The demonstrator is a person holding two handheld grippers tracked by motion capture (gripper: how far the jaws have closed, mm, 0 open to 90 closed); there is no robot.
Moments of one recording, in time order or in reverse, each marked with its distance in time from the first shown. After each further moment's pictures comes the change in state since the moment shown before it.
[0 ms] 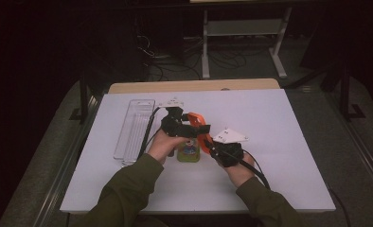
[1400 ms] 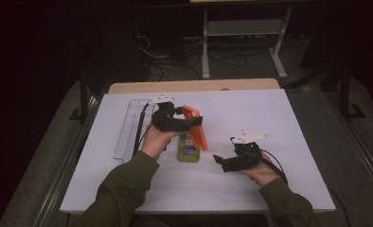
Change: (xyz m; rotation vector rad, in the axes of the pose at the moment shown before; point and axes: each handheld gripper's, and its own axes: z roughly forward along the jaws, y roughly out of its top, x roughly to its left) left arm 0.004 0.016 -0.028 -0.065 0.073 0.071; right arm -0.043 -0.025 -0.026 0.096 0.127 0.016
